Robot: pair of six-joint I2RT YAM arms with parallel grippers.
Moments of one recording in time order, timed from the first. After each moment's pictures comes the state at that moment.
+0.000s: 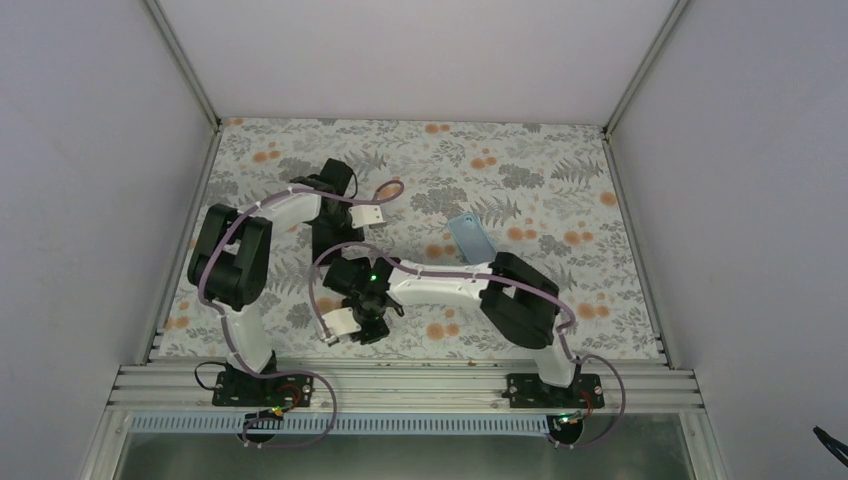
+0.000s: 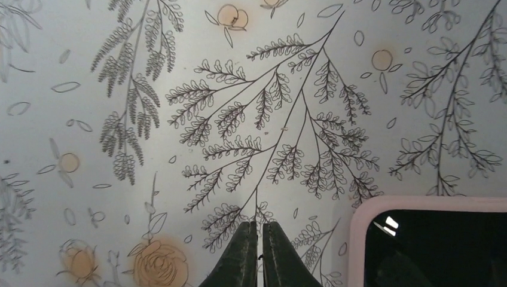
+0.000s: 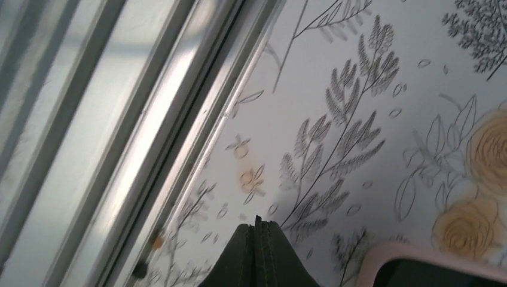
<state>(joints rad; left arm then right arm) -0.34 1.86 1.23 -0.66 0.30 0.91 1.21 2.01 1.45 -0.74 -0.31 -0.80</state>
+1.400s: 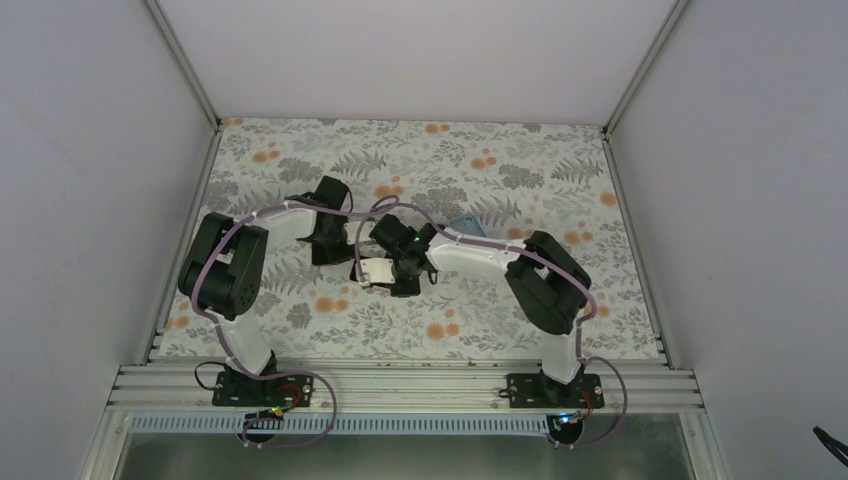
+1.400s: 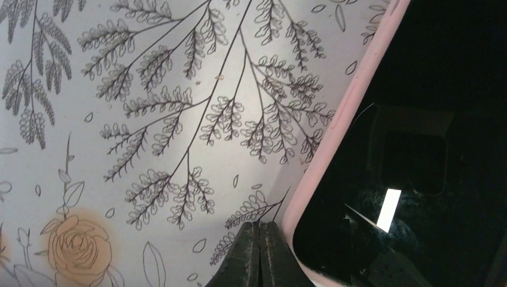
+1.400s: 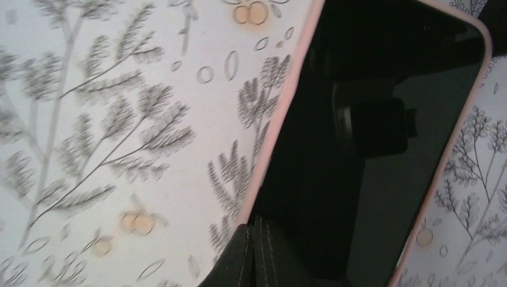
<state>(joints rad) -0.35 1.80 1.05 -0.55 0.29 0.93 0.95 1.95 1.33 -0.62 -0.12 -0.76</state>
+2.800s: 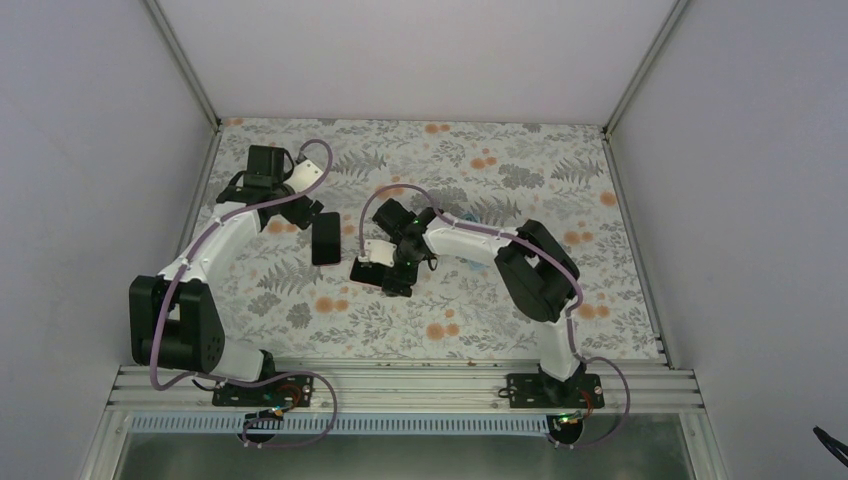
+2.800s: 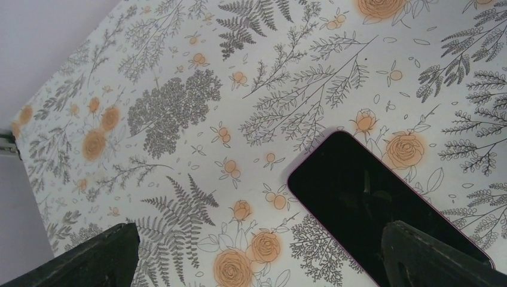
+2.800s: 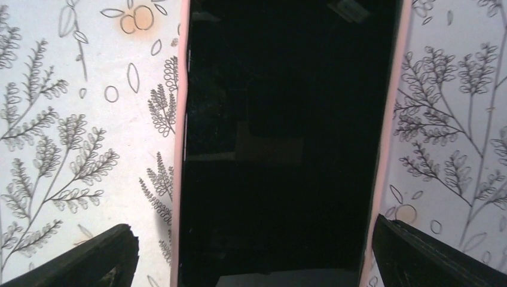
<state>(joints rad) -0.11 1.43 1.07 -0.49 0.05 0.59 0.87 2.01 1.42 -0.70 -0.19 -0.57</state>
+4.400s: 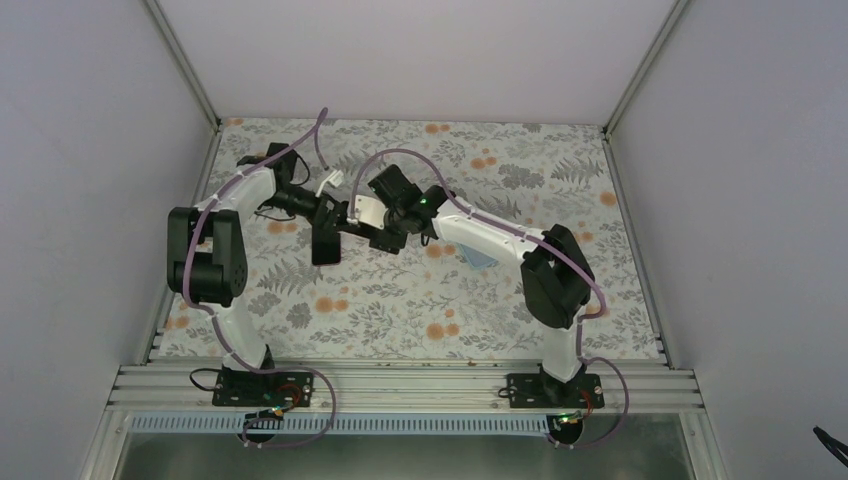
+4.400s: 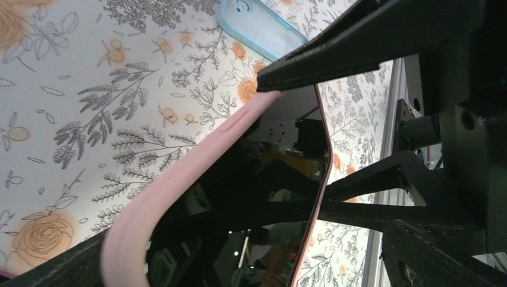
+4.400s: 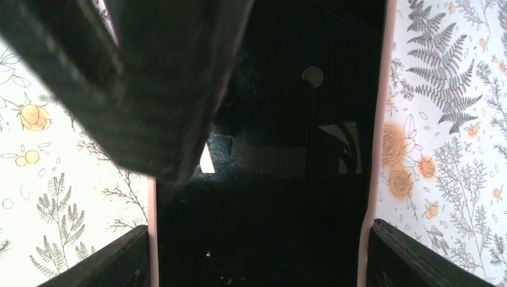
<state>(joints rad) -0.07 1.84 1.35 -0.97 1.00 0.60 0.86 1.93 1.57 -0.61 0.01 -0.58</state>
